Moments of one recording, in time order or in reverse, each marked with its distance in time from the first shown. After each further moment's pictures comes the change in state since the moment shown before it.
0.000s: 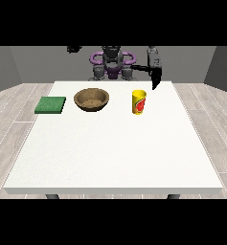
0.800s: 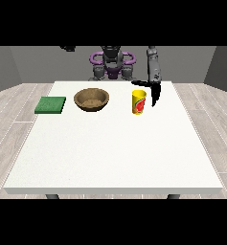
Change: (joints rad) left arm -0.081 0.026 0.048 0.471 -0.016 -0.049 -0.335; right arm 0.064 -0.067 -0.182 -0.080 -0.119 0.133 0.011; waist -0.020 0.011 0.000
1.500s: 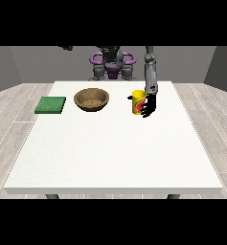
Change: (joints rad) left arm -0.089 0.076 0.071 0.254 -0.022 0.091 -0.237; right arm 0.051 -0.081 -0.104 -0.204 -0.119 0.103 0.039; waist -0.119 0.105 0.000
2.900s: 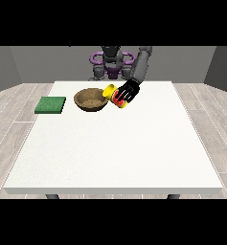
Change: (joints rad) left arm -0.273 -0.040 -0.363 0.112 -0.593 0.708 0.497; right arm 0.028 -0.041 -0.144 0.238 -0.137 0.117 -0.035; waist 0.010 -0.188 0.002
